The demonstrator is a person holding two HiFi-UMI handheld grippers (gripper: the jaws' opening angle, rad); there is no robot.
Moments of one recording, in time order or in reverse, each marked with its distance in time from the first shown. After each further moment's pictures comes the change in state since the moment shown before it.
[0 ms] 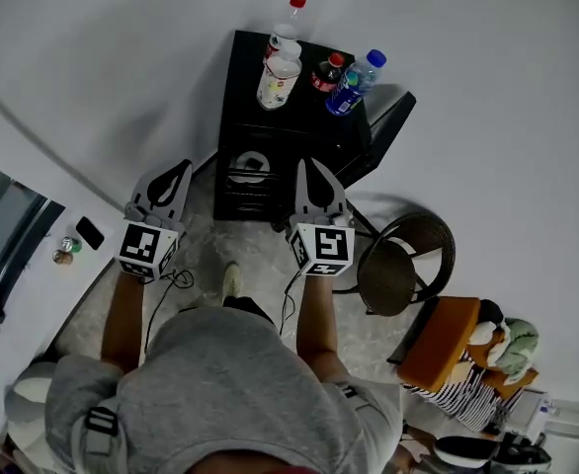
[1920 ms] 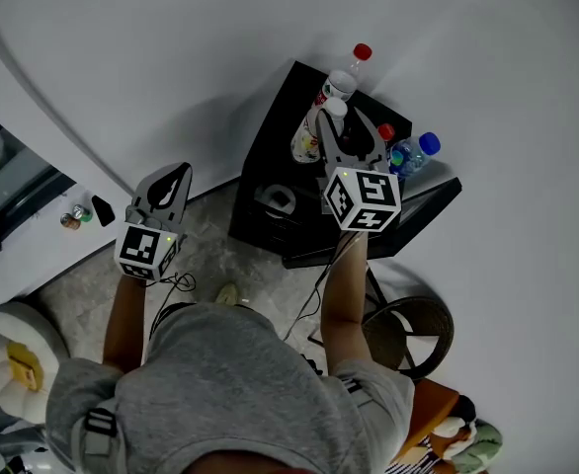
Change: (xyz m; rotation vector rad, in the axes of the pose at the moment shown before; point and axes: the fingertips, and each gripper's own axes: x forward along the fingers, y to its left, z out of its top) left arm 0.033 0.061 -0.018 -0.025 0.062 0.348; right arm 0.208 -0.031 0.049 0.028 0.004 0.370
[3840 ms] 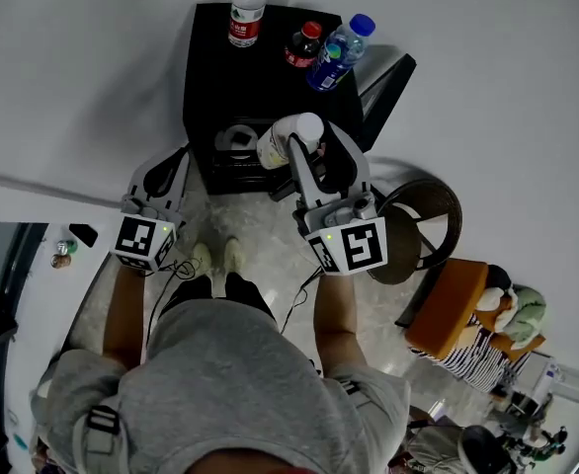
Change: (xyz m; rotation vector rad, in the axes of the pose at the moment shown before) left arm 0.019 -0.094 -0.017 -0.039 0.022 -0.441; right arm -0.182 0.061 0.011 -0.038 -0.183 -0.214
